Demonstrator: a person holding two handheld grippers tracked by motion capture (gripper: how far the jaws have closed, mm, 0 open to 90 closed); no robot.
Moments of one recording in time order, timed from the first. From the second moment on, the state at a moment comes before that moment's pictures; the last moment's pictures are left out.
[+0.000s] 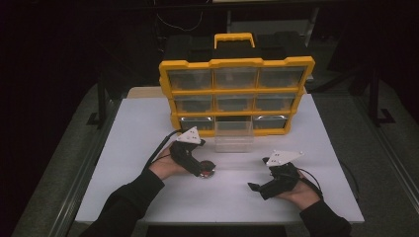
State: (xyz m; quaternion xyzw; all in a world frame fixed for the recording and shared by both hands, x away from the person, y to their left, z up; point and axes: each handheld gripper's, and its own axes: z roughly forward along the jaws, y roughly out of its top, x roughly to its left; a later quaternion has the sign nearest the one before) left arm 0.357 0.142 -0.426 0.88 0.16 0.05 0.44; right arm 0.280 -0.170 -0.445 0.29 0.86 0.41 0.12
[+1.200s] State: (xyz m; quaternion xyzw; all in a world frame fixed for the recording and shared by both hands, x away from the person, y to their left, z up) left arm 0.356 0.129 -0.446 0.92 0.13 0.04 0.36; right arm 0.280 -0.170 -0.445 0.29 0.86 0.41 0.12
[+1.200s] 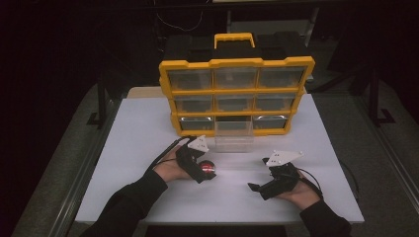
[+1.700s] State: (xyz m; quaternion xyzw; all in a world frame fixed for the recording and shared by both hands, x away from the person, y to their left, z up) left arm 0.355 0.127 -0.452 0.93 0.12 0.03 0.33; right arm 0.280 -0.170 -0.445 0.29 0.86 0.41 0.12
